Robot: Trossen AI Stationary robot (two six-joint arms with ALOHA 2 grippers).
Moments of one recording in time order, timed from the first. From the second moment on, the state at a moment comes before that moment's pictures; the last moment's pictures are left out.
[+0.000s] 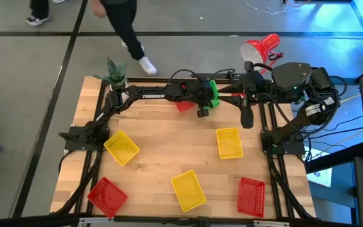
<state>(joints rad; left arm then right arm) 0.32 2.22 1.85 -0.30 -0.09 0.27 0.19 1.54 2.35 -1.18 0.31 0.04</state>
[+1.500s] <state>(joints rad) 0.06 1.56 1.85 -1.16 -0.06 0.00 0.35 1.55 2.26 -1.57 -0.13 0.41</state>
